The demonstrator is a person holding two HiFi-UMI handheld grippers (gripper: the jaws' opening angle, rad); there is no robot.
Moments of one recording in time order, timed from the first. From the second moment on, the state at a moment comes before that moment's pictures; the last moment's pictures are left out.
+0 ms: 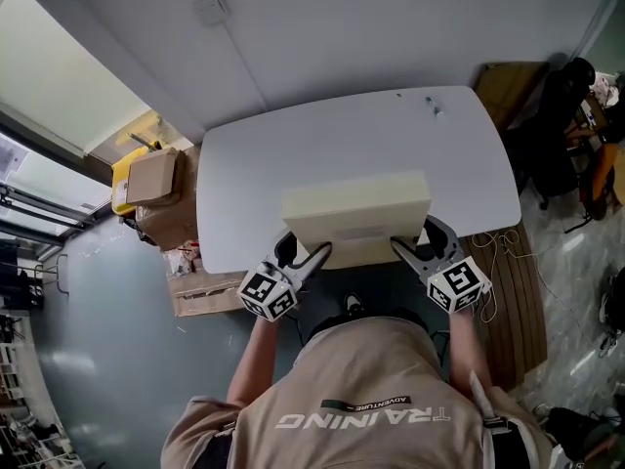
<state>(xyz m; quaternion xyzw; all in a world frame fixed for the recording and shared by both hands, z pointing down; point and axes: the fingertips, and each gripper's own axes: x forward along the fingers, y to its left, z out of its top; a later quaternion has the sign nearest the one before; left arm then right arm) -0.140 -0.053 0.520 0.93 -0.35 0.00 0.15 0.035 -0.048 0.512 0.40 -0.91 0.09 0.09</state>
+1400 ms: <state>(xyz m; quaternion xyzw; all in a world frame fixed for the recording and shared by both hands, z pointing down) -0.109 -0.220 0.560 0.89 -0.40 0.04 0.20 0.067 -0.234 0.556 0.33 -0.93 0.15 0.11</state>
